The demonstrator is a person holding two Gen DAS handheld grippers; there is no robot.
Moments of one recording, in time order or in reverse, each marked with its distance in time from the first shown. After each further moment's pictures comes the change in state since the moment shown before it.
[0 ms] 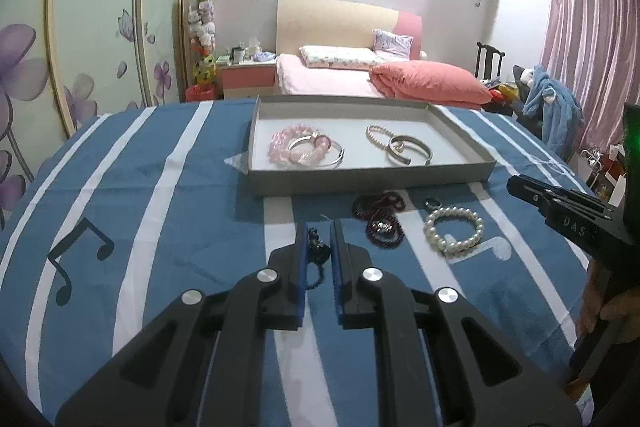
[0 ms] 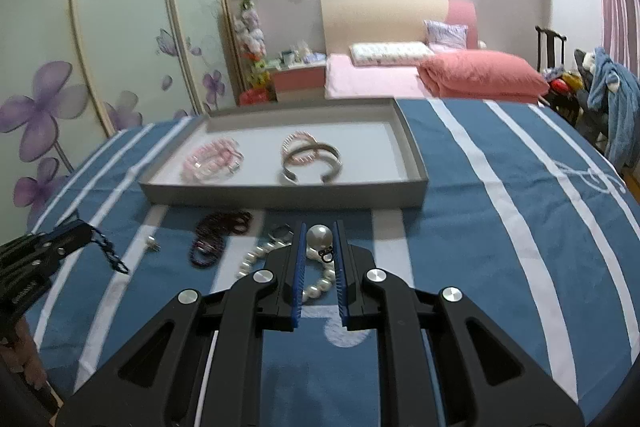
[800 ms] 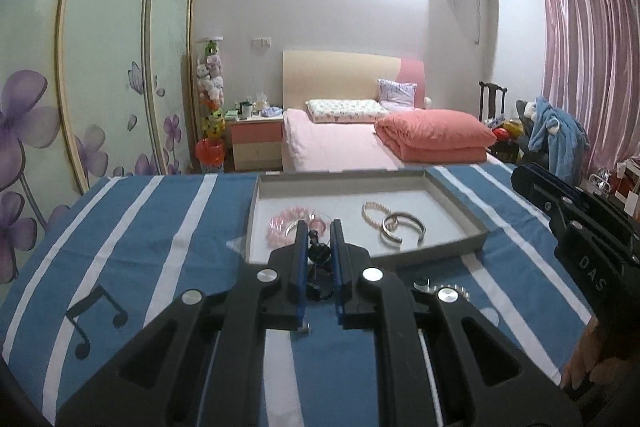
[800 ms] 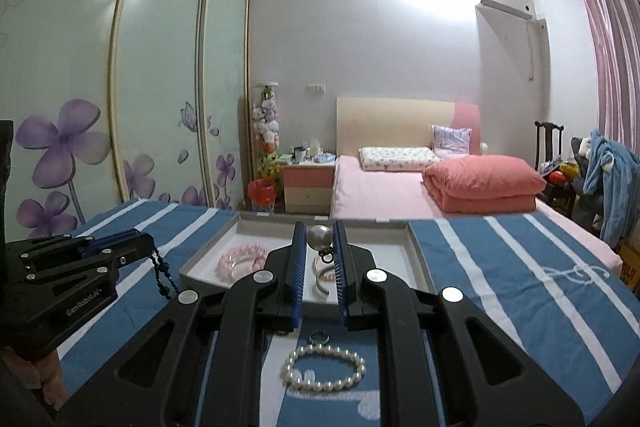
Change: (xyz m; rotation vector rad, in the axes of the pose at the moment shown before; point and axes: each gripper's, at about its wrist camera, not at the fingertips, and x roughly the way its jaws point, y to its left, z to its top) left arm -0.016 -0.024 0.050 0.024 -0.195 0.049; right arm -0.049 0.043 0.034 -0.108 -0.372 -0.013
